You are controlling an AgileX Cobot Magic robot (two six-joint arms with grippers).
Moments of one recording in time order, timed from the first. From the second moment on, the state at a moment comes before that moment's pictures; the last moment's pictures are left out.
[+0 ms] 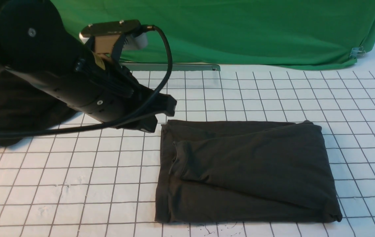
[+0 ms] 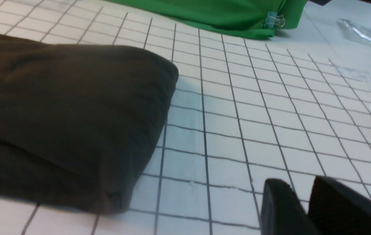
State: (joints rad) right arm 0.02 0.00 0.01 -0.06 0.27 -0.07; left arm -0.50 1.43 -1.24 -0.15 0.85 -0.17
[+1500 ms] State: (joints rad) right arm 0.02 0.00 0.01 -0.06 0.25 -0.07; left arm -0.50 0.36 -0.32 -0.05 0.06 -0.13
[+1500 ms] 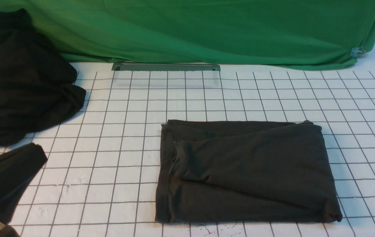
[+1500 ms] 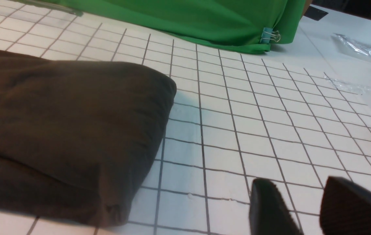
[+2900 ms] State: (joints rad) right arm 0.02 0.00 0.01 -0.06 0.24 -0.07; left arm 0.02 0.00 0.01 0.01 0.24 -0.10
